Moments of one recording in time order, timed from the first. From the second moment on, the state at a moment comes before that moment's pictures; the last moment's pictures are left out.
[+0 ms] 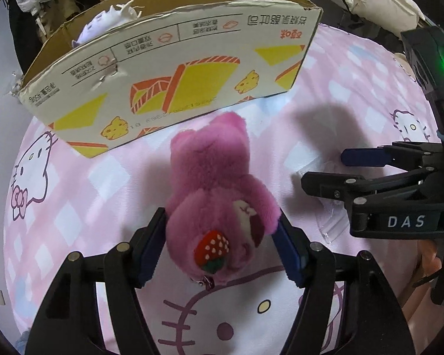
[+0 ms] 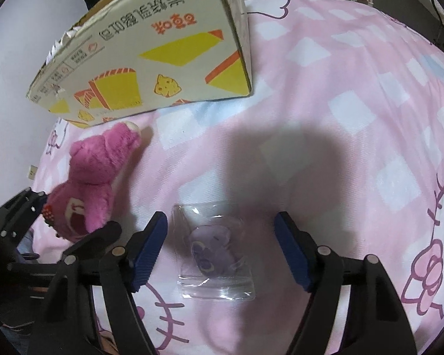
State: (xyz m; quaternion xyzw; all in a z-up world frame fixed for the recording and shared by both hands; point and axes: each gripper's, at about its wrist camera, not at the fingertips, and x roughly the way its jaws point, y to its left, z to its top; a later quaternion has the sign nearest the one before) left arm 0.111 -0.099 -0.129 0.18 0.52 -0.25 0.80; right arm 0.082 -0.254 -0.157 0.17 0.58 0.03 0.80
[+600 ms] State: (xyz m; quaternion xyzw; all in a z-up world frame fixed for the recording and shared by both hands) left arm 0.102 -0.070 -0.101 0.13 0.50 -0.20 0.83; right arm 0.077 -0.241 -0.131 0.12 0.53 0.02 0.84
